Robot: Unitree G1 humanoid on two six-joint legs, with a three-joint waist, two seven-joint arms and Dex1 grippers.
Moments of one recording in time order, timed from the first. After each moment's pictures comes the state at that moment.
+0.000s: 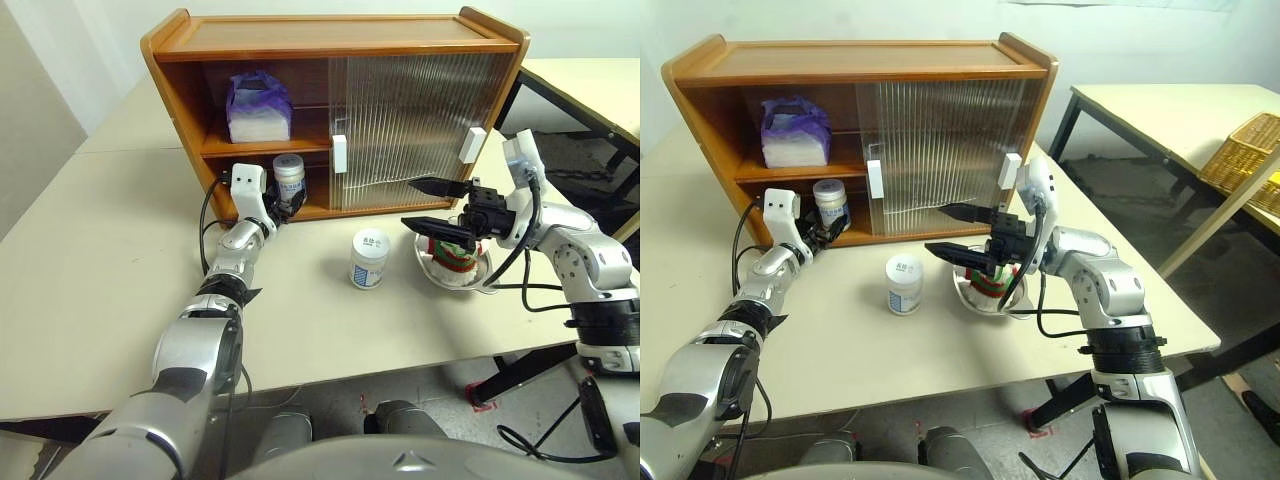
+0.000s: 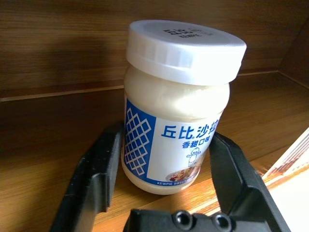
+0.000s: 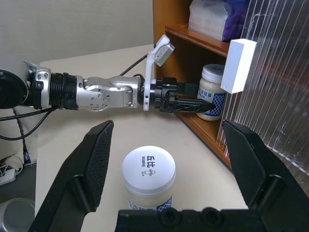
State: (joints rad) left arm -0.77 0.24 0.13 1.16 -0.11 -0.31 -0.40; right arm -0.48 -0.57 -0.02 0.05 0.57 0.42 1.20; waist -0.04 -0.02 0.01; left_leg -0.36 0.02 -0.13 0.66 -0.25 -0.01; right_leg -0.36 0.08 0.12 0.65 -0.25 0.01
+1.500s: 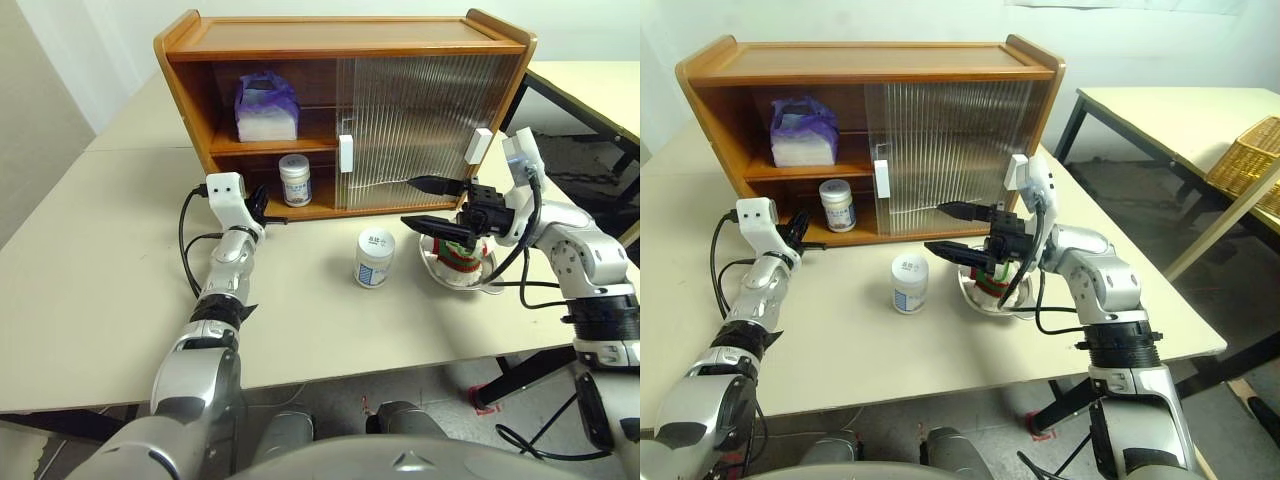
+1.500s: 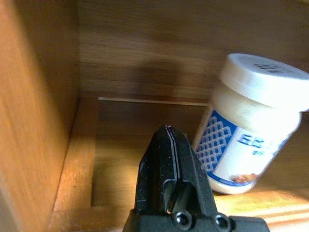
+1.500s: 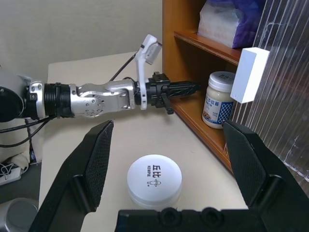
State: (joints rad) left arm -0.64 0.22 0.18 0.94 -0.11 -0.28 -0.15; right arm -0.51 -0.56 -0.02 0.08 0.57 0.40 1.23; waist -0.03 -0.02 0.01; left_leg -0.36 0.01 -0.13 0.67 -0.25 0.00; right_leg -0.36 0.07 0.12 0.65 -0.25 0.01
